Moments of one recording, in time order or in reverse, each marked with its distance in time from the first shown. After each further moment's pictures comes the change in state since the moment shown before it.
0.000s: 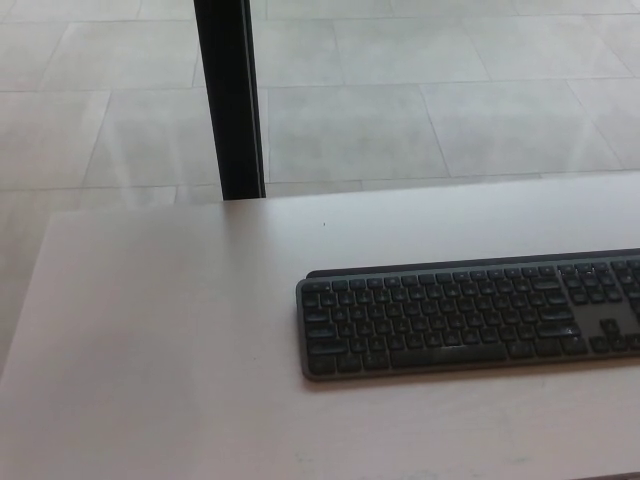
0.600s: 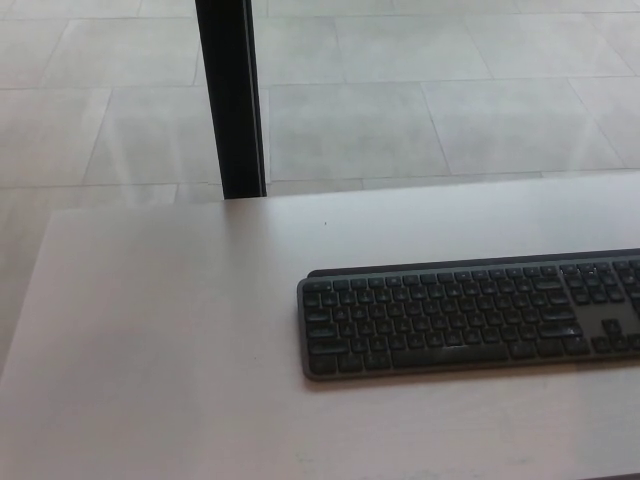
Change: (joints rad) left_arm 0.000 0.001 0.001 0.000 0.000 0.000 0.000; right_arm -0.149 -0.009 0.532 -0.102 -0.177 -0.065 0.034
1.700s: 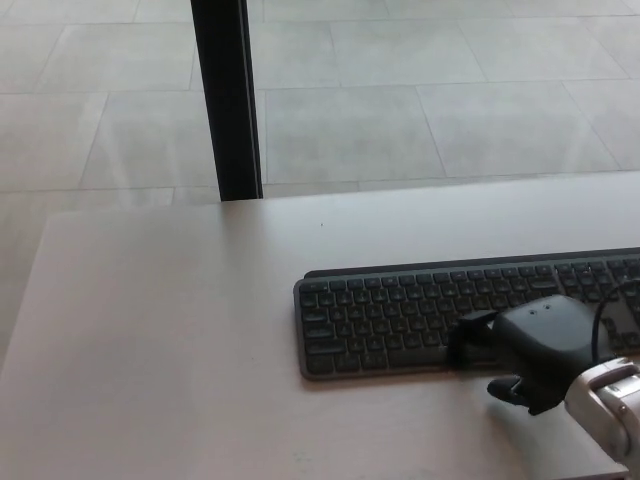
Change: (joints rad) left_arm -0.001 0.000 0.000 0.000 0.003 0.000 0.000; right_arm 0.076 0.156 0.865 0.036 -0.416 -0.051 -0.171
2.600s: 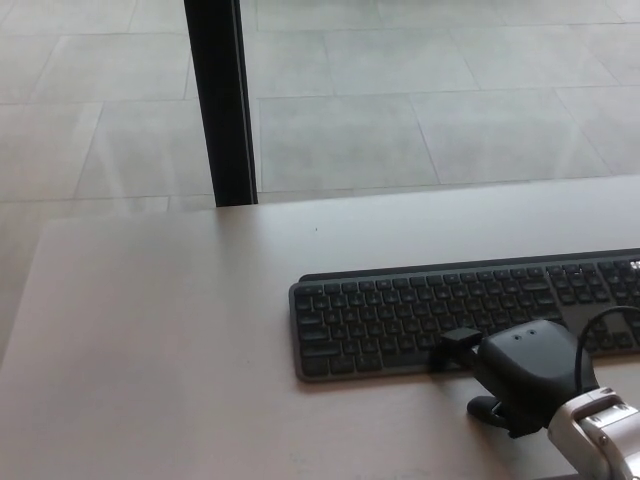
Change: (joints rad) left_arm -0.002 -0.006 0.007 0.000 0.016 0.000 -0.001; right_arm 0.058 0.035 0.106 0.032 -0.029 0.007 -0.106
